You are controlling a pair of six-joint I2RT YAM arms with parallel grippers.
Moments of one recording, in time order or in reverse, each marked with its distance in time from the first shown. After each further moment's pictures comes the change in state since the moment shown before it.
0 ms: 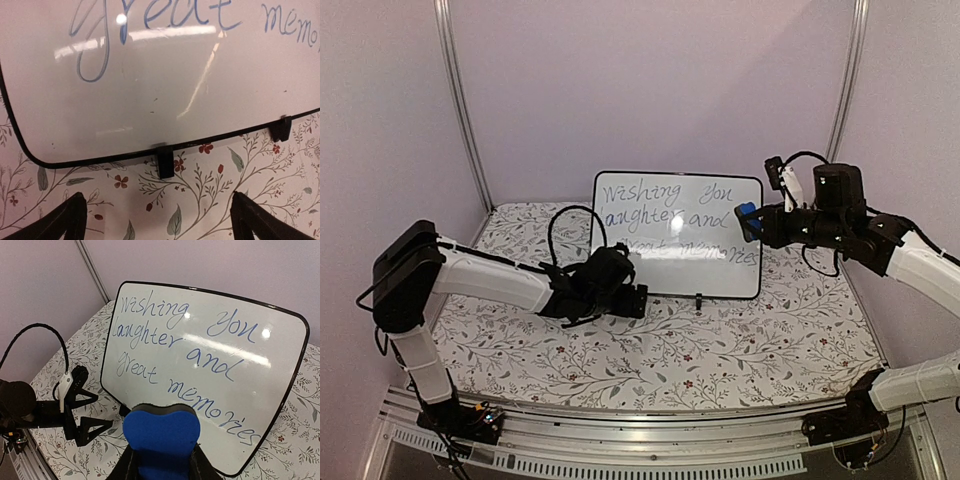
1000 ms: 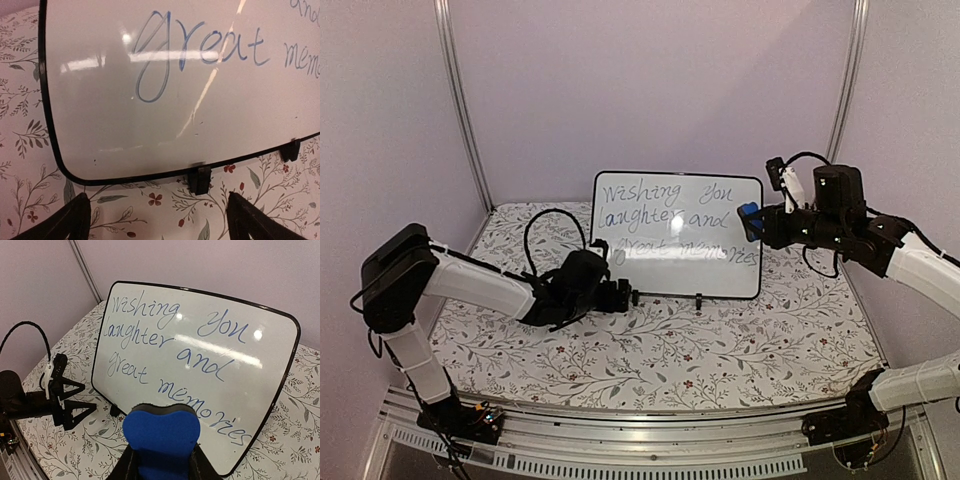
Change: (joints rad) left arm 0.088 -0.086 -0.196 0.264 -0.006 0.030; right arm 0.000 -0.002 -0.006 0.001 0.036 -0.023
